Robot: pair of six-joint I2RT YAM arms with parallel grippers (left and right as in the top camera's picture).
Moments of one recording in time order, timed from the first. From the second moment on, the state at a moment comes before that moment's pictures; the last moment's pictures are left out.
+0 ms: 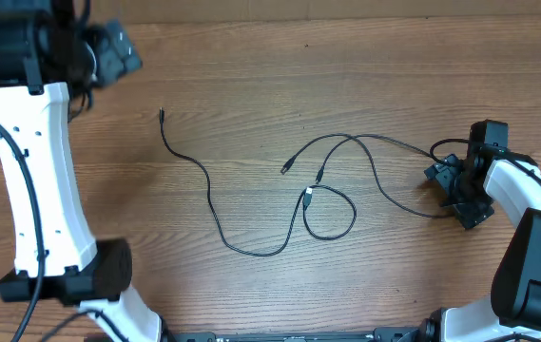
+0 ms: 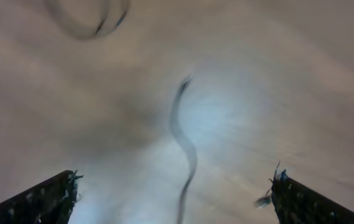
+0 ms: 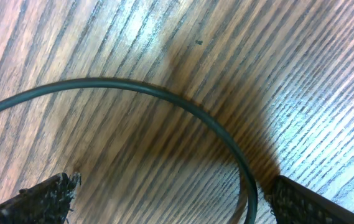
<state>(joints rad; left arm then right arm) 0.05 1.88 2.46 -1.68 -0.11 -0.52 -0.25 1.71 0.94 -0.65 0.04 0.78</state>
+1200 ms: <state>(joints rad) -0.18 1.49 1.05 -0.97 0.23 -0.80 -0.25 1.71 0.94 -0.65 0.04 0.78</state>
